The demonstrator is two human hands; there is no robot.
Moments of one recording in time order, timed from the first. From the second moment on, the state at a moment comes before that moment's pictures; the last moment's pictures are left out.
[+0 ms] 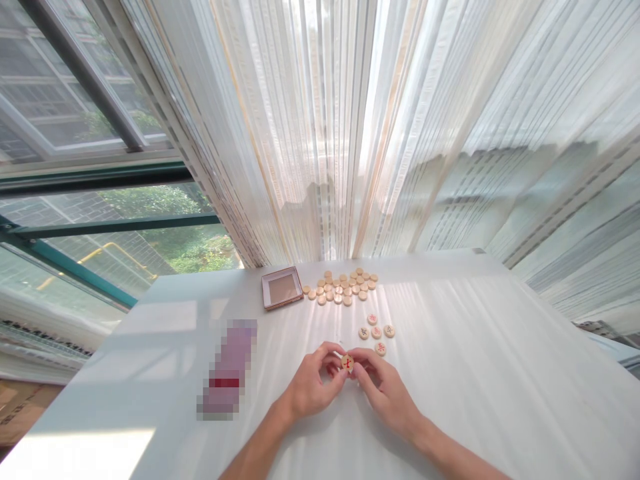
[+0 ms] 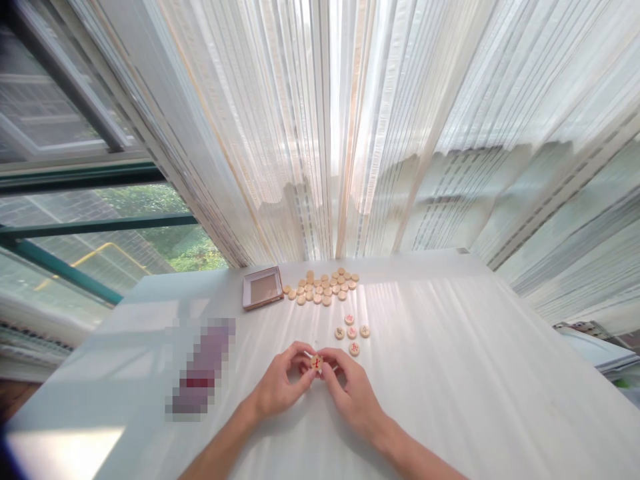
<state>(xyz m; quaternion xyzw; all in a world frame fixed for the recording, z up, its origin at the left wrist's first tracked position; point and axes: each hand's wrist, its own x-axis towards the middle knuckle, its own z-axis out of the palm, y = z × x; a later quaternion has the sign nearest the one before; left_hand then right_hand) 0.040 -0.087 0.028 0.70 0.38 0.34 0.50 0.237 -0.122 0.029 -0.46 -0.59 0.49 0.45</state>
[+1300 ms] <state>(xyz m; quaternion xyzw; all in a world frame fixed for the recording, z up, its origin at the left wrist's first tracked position) 0.043 -0.087 0.029 0.71 0.36 0.34 0.50 0.240 -0.120 0.030 -0.46 -0.59 0.49 0.45</state>
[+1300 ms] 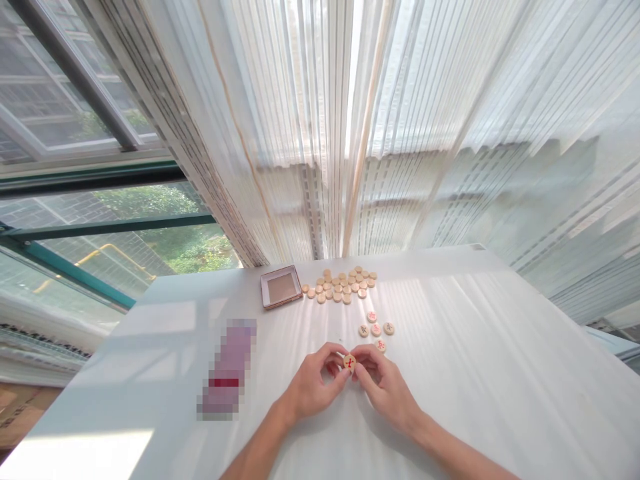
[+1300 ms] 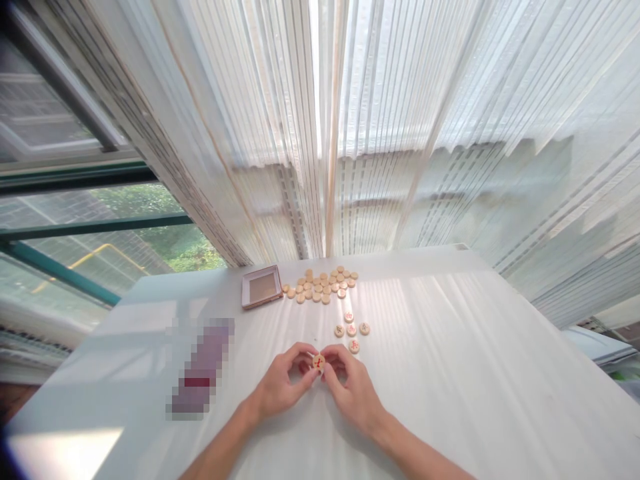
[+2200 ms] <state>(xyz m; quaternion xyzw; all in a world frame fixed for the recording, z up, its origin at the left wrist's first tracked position) 0.048 -0.085 0.030 0.66 0.41 0.34 0.53 0.242 -0.119 0.035 -0.44 -0.62 0.48 0.43</state>
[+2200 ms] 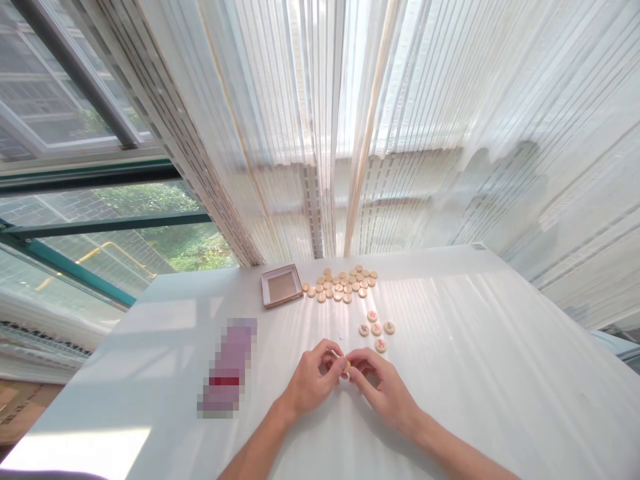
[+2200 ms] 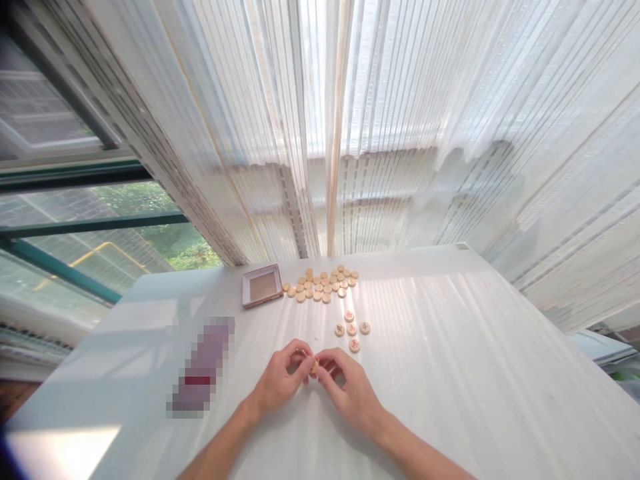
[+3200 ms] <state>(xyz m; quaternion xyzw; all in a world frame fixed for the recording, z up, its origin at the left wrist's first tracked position) 0.045 -0.085 0.028 0.69 0.36 0.35 0.52 0.243 -0.120 0.033 -0.46 -0.61 0.48 0.44</state>
